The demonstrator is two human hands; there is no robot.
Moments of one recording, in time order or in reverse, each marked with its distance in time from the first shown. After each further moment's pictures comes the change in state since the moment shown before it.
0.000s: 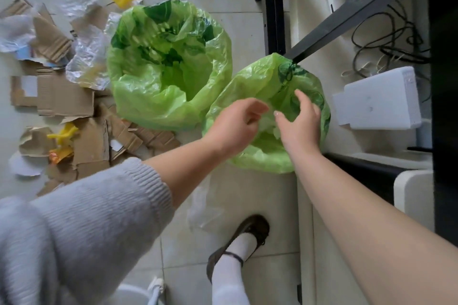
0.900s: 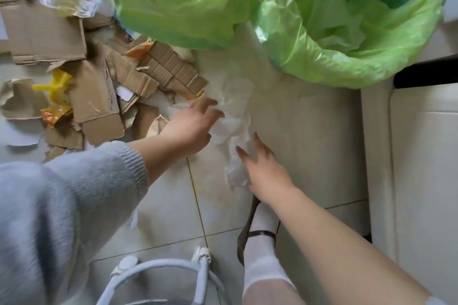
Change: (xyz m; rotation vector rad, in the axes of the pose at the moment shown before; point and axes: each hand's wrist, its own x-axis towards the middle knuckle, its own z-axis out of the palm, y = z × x) left_hand -0.089 -0.262 -0.024 0.852 -0.297 0.109; right_hand -0.179 0.162 0.203 -0.797 -0.681 -0.323
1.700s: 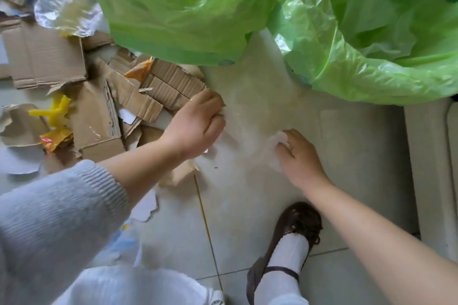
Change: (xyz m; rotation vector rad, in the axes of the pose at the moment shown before) left_hand 0.039 -0.021 -0.015 -0.357 0.349 0.118; right_hand 0.068 0.034 -0.035 0.800 0.438 0.026
